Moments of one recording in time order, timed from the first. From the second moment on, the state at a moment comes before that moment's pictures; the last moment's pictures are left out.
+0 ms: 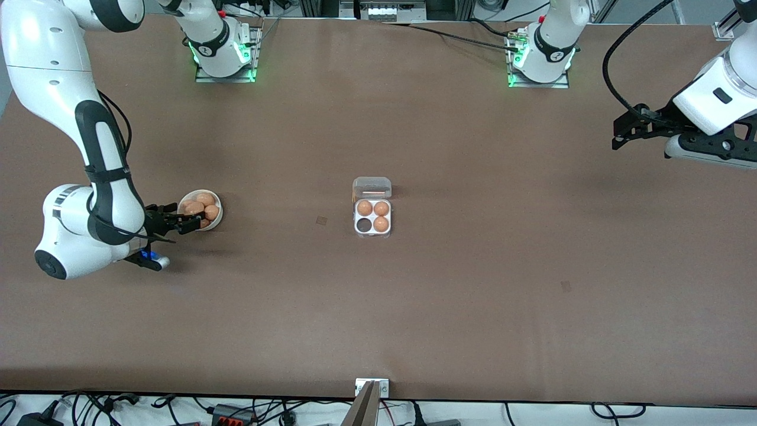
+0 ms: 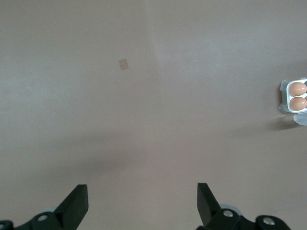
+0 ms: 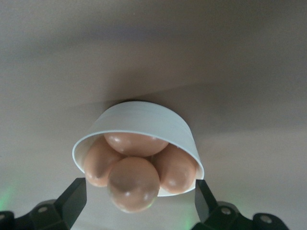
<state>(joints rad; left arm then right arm) 0.08 0.00 -0.16 -1.61 -0.04 1.59 0.06 -0.07 0.79 -0.01 -1.43 0.23 1.58 0.10</state>
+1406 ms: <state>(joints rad) 0.08 0.00 -0.17 -1.61 -0.04 1.59 0.06 -0.07 0.80 -0.01 -1.43 0.23 1.57 0.10</state>
